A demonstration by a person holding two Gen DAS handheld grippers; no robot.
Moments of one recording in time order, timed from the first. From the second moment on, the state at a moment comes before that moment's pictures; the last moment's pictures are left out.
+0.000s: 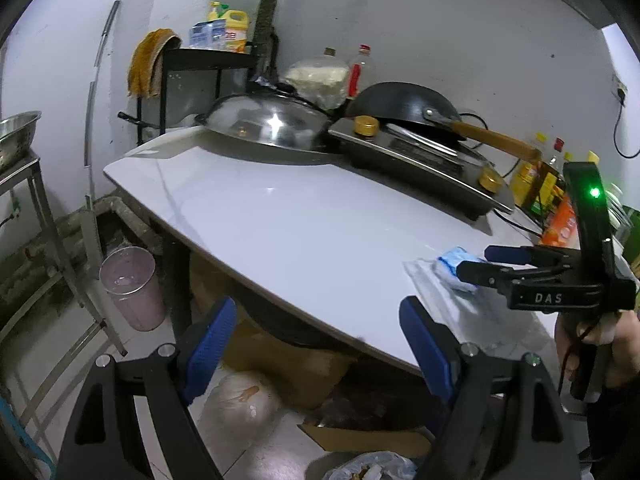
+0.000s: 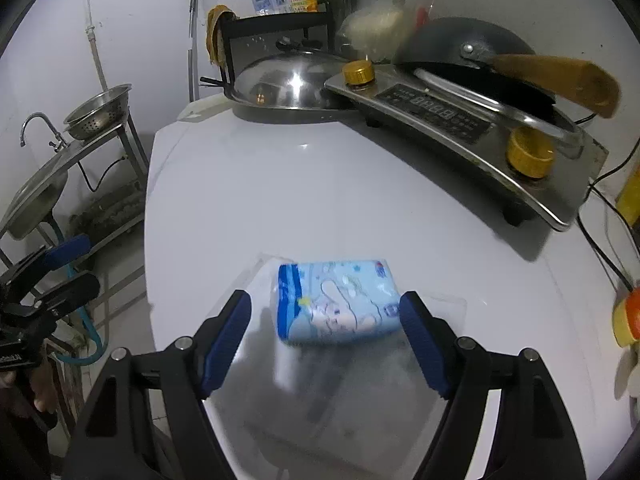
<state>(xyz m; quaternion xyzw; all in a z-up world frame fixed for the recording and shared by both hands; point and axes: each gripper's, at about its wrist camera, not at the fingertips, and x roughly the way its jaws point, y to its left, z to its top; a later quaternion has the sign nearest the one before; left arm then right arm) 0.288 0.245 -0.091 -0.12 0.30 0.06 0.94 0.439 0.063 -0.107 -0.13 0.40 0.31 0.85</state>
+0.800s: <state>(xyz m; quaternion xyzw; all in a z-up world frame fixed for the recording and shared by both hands) 0.294 0.219 -0.099 -0.14 0.31 0.03 0.94 0.445 0.033 -0.113 -0.12 0.39 0.28 0.87</state>
